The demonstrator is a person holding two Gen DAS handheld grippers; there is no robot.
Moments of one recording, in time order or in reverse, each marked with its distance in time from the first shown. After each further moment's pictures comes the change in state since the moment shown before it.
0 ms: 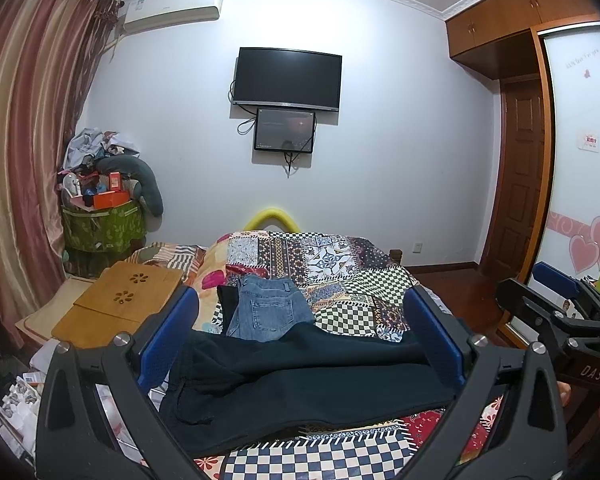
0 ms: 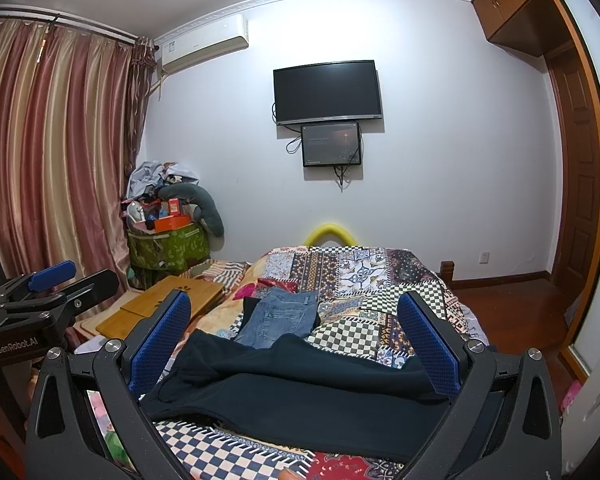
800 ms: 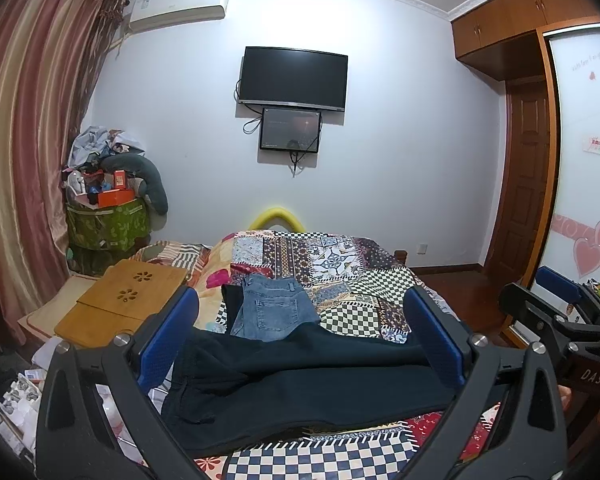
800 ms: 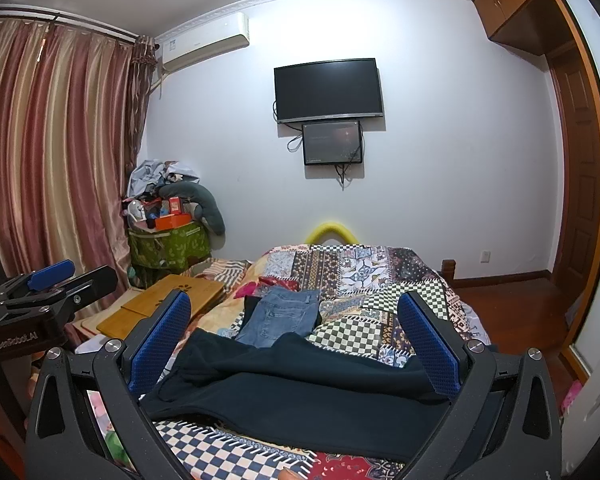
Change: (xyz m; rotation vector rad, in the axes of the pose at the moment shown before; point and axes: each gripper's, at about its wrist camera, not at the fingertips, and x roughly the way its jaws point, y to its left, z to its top) left arm 0.004 0.004 -0.002 -0.010 0.000 0.018; right arm 0.004 0.003 -0.003 0.002 0.009 -0.001
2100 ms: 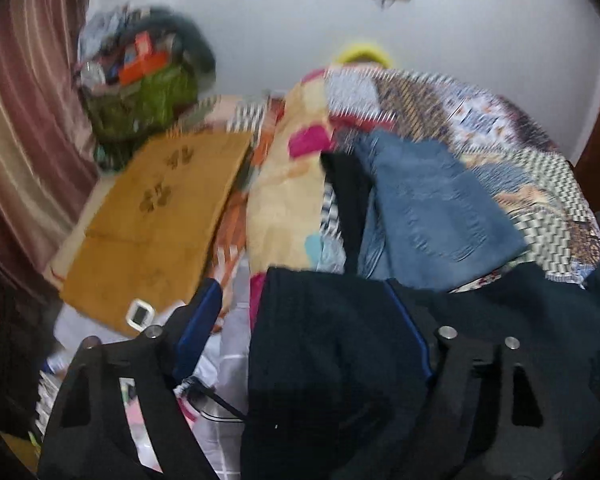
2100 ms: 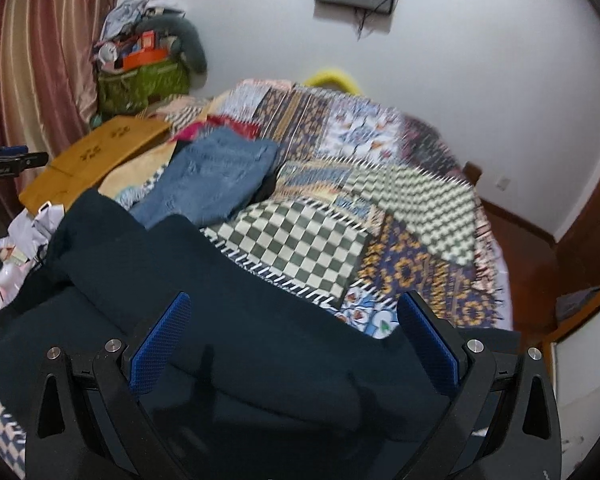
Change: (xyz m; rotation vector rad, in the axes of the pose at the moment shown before) left arm 0.371 0.193 -0.092 -0.014 0.641 0.252; right arm 0.261 -0.105 -0.080 -0.187 0.609 0.025
